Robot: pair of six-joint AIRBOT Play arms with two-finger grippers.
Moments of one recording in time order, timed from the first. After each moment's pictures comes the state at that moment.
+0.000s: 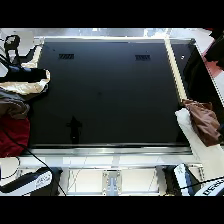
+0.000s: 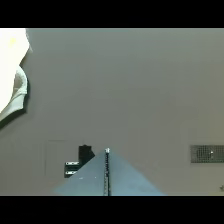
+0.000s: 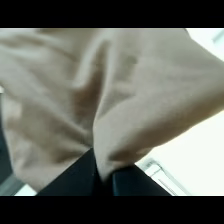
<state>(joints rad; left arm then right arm) 0.11 -1.22 1.37 1.39 -1.02 -1.40 -1.04 -0.79 0.83 -1.49 1.36 1.36</state>
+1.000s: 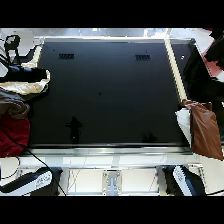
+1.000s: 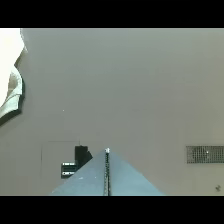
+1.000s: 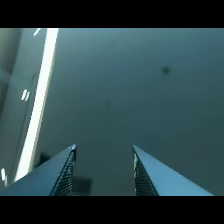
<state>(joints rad) 0.11 -1.22 1.37 1.38 -1.02 -1.40 -0.51 -0.78 1.11 -0.71 1.28 1.12</state>
